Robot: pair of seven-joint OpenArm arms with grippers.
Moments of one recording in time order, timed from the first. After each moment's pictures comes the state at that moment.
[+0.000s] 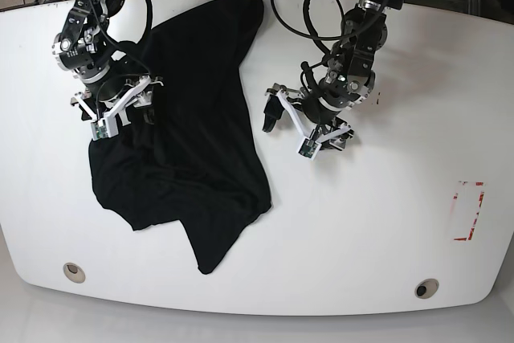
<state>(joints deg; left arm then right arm) -0.3 -2.2 13.9 83.4 -5.3 -14.8 30.4 -11.4 6.6 25.5 107.3 20.1 31.0 -51.9</state>
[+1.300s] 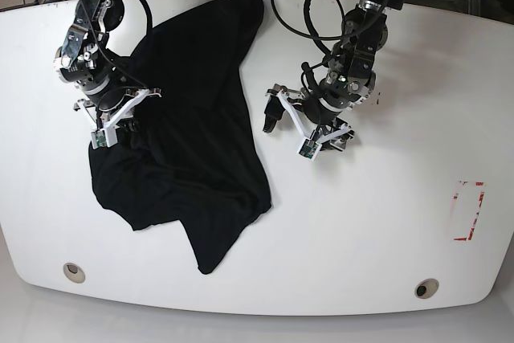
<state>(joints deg) -0.5 -2.3 13.8 83.4 -5.3 -14.9 30.4 -7.3 7.3 25.6 100.2 20.1 31.2 -51.9</state>
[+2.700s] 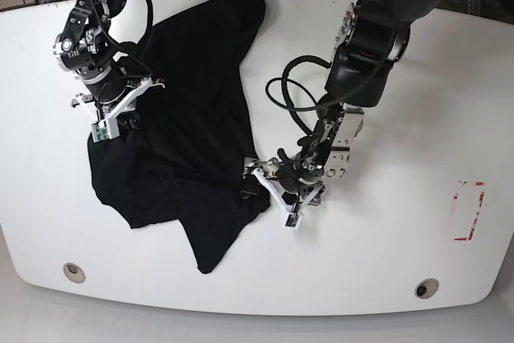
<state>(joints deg) -31.1 5.1 14.4 38.9 -19.2 -14.9 20.1 -11.5 5.7 25.2 108.5 20.1 31.2 -51.9</state>
